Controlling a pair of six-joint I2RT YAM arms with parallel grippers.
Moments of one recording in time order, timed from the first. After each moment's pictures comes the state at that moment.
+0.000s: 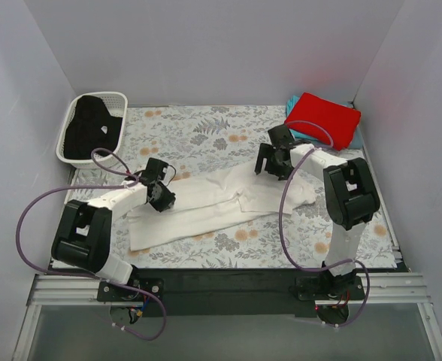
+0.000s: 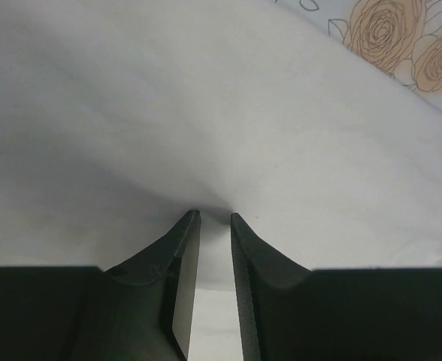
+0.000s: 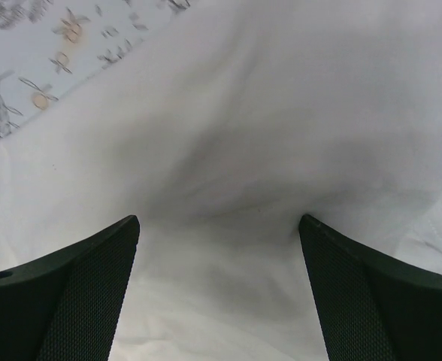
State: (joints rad) left arm -0.31 1.53 0.81 -0.45 -0.15 -1.00; right arm 0.38 1.86 1.22 -0.45 0.05 0.57
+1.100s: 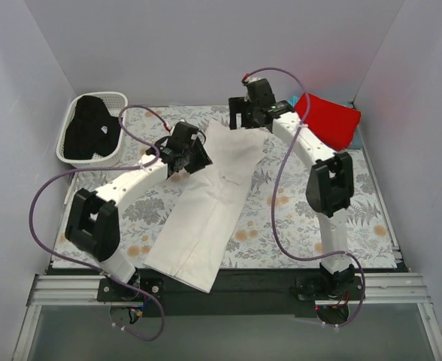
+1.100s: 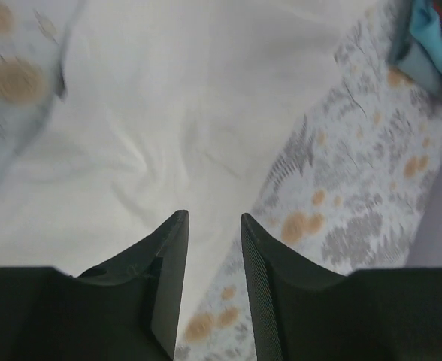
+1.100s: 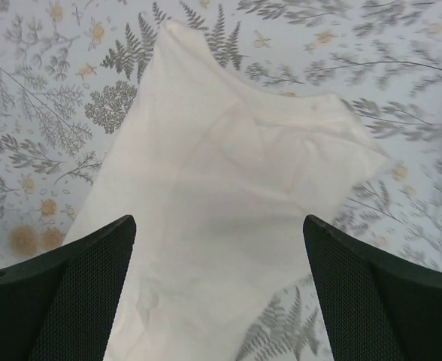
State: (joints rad) left arm -0.57 1.56 1.23 -0.46 -0.04 -0.95; right arm 0.50 2.22 2.08 -0.59 0.00 0.24
